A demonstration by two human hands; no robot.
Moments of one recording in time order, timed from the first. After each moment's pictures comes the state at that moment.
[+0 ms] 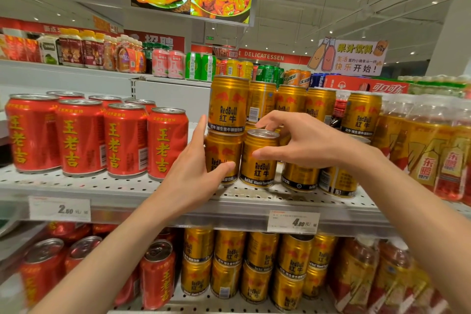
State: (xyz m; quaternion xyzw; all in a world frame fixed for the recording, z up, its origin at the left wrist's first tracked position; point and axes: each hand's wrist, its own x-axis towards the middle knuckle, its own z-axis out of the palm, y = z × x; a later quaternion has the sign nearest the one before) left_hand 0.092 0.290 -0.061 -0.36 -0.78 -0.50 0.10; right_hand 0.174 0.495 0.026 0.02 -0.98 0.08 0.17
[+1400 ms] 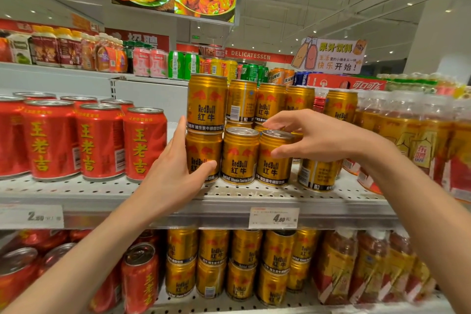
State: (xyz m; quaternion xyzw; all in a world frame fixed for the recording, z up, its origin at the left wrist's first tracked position) left_hand 0.086 0.293 -0.065 -0.39 -0.77 -0.49 0.14; right_hand 0.205 0.526 0.040 -0.01 -0.99 0.07 0.12
